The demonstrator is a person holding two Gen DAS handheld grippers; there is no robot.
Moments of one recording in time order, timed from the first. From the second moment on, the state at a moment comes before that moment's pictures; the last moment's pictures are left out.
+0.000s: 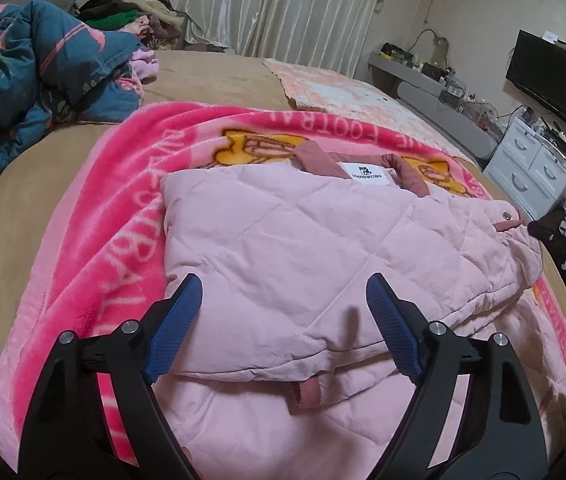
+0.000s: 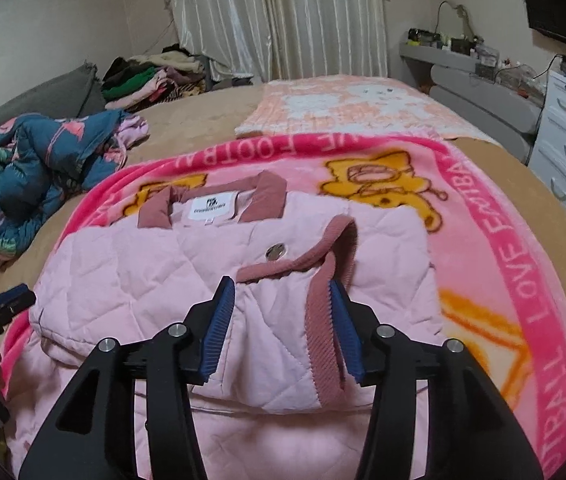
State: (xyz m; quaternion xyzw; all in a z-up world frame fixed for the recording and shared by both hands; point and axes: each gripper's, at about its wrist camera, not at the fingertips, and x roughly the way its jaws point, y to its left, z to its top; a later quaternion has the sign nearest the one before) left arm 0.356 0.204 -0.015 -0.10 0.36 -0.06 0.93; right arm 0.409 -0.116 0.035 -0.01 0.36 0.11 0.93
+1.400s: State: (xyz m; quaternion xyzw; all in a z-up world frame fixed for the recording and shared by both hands) left arm 0.365 0.199 -0.040 -0.09 0.44 -0.04 0.90; right arm 0.431 -0.010 -0.037 -0.08 0.44 0.13 0.89
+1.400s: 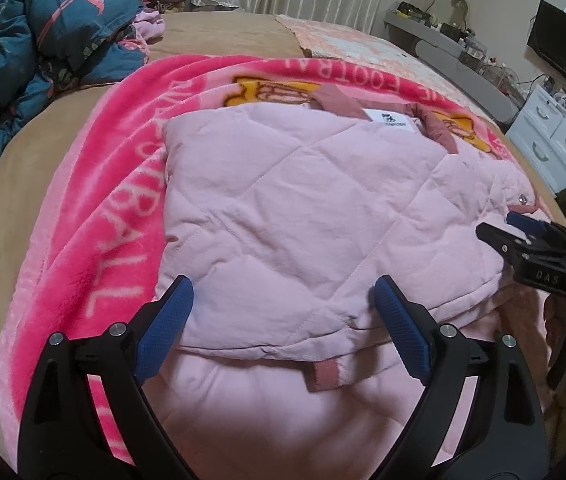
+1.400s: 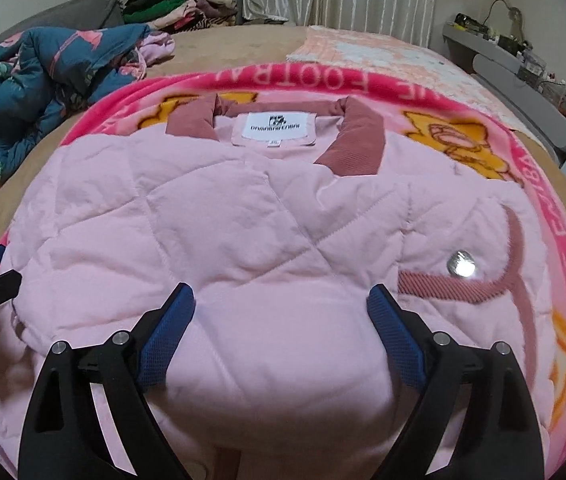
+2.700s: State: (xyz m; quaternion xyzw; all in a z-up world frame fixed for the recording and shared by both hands) left arm 0.314 0.166 0.052 -0.08 0.36 -0.08 0.93; right arm 0.338 -0.058 0.068 0.01 0.35 0.15 0.92
